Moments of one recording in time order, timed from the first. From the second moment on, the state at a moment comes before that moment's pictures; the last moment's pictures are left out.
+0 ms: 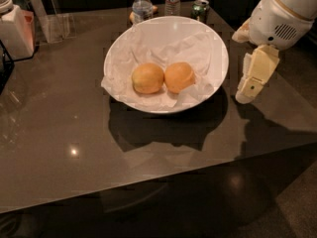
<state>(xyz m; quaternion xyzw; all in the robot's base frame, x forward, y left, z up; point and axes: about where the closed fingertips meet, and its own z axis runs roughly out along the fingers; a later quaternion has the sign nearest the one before) 0.512 -0.180 0.952 -0.62 0.76 0.06 0.17</state>
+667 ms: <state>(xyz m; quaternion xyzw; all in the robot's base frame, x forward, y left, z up) 0.556 -0.115 0.927 -0.67 0.72 0.10 0.16</state>
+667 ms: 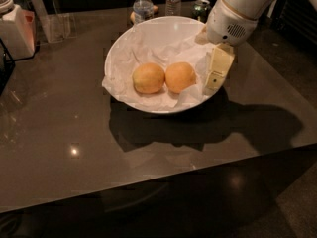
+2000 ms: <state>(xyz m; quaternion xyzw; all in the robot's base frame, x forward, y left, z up) 0.573 -0.107 0.945 -0.67 0.72 0.08 0.18</state>
